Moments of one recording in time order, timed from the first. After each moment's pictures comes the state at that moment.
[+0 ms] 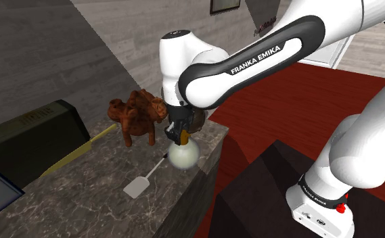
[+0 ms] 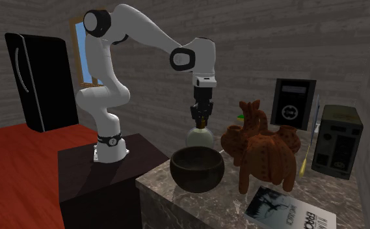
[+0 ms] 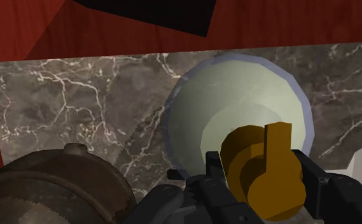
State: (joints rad) arm 0.15 -0.11 0.47 -2.25 0.04 2.15 0.31
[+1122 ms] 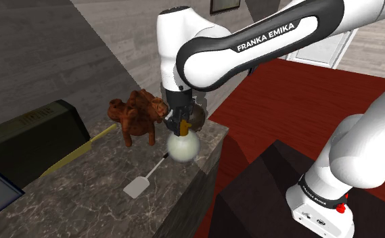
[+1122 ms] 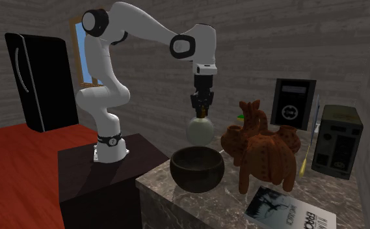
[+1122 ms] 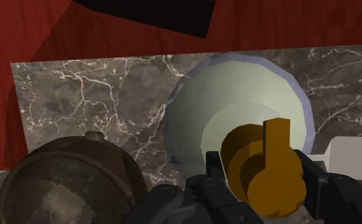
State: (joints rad) arm 0.15 -0.15 0.46 -2.17 0.06 2.03 0.29
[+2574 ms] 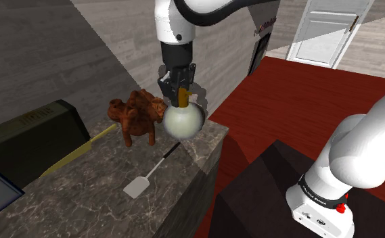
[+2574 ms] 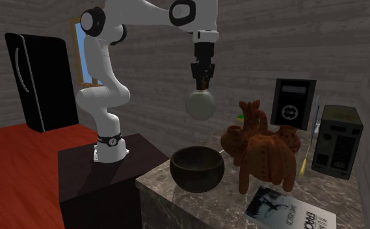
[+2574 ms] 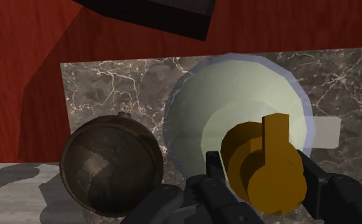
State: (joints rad) arm 0.15 -0.20 0.44 -1.91 0.07 1.73 0.28
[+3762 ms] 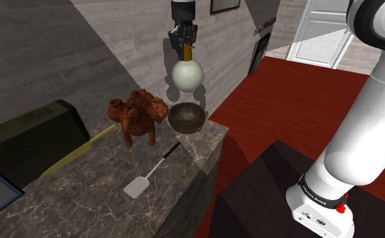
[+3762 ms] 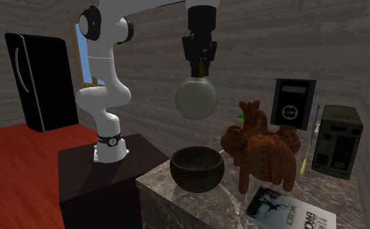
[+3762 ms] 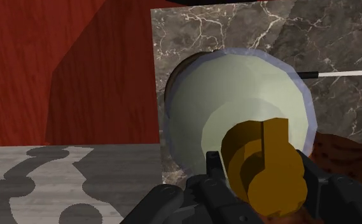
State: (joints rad) arm 0.01 0.09 0.30 -1.44 -0.04 1.53 0.01
